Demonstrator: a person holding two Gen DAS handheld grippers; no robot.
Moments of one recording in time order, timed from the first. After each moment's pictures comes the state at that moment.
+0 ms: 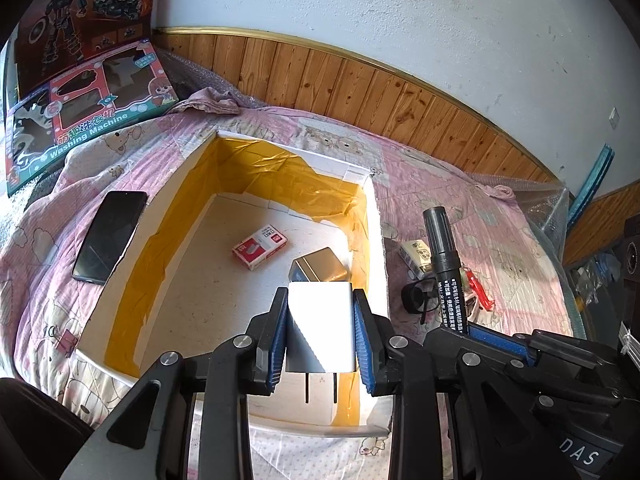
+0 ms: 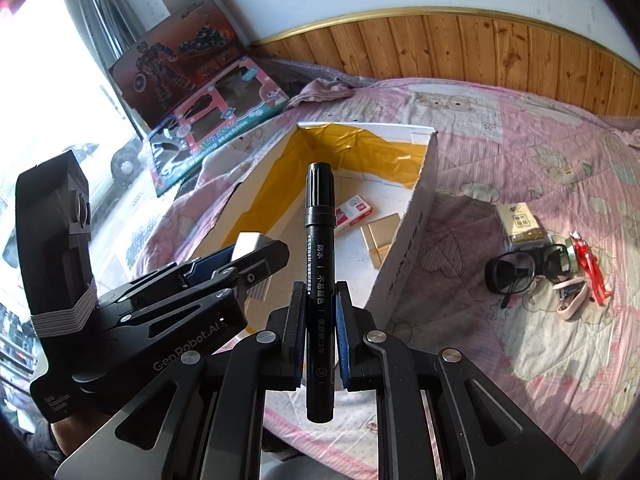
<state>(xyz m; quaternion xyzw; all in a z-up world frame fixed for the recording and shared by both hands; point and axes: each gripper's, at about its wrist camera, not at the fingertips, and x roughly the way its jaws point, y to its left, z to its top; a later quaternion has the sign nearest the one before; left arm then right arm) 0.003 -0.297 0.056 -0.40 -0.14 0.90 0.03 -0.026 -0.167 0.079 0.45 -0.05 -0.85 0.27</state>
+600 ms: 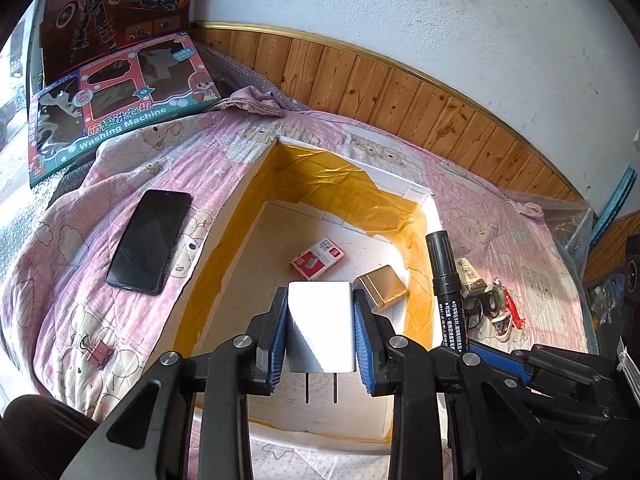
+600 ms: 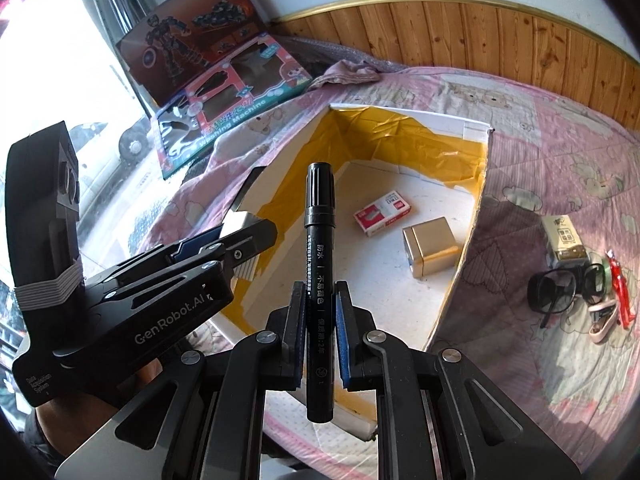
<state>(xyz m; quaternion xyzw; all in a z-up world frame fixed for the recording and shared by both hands) -0.008 -0.356 0.049 -0.40 -0.15 0.90 -0.01 -0.049 -0.220 0.057 0.47 -0.02 -0.83 0.29</state>
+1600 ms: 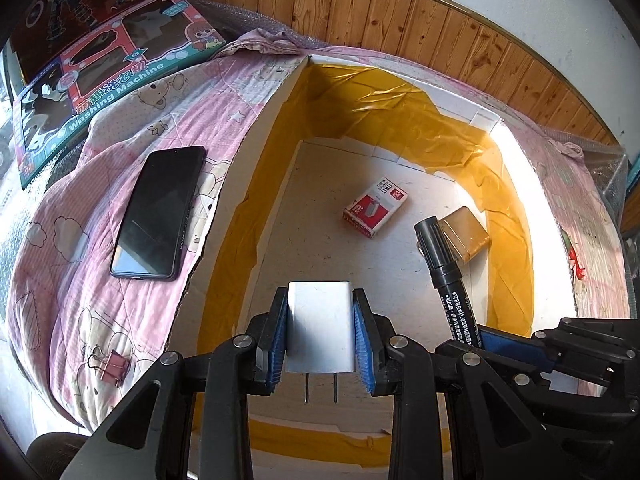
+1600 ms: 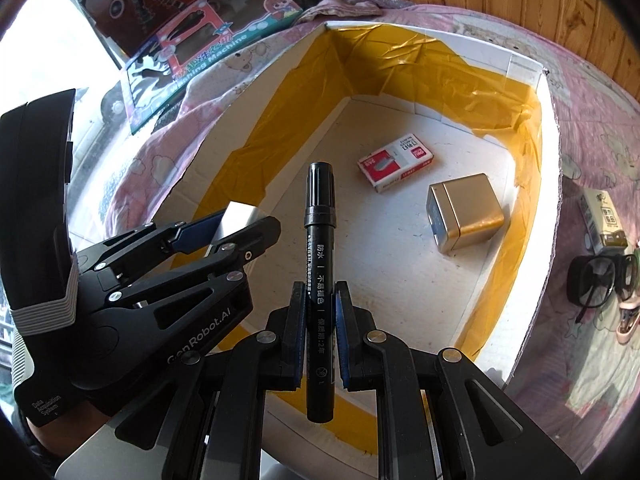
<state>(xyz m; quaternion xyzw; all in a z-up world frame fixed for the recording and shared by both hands) -0.045 -0.376 -0.018 -0.50 -0.09 0.86 -0.02 -0.085 -0.261 -0.009 0.56 0.01 -0.78 0.27</state>
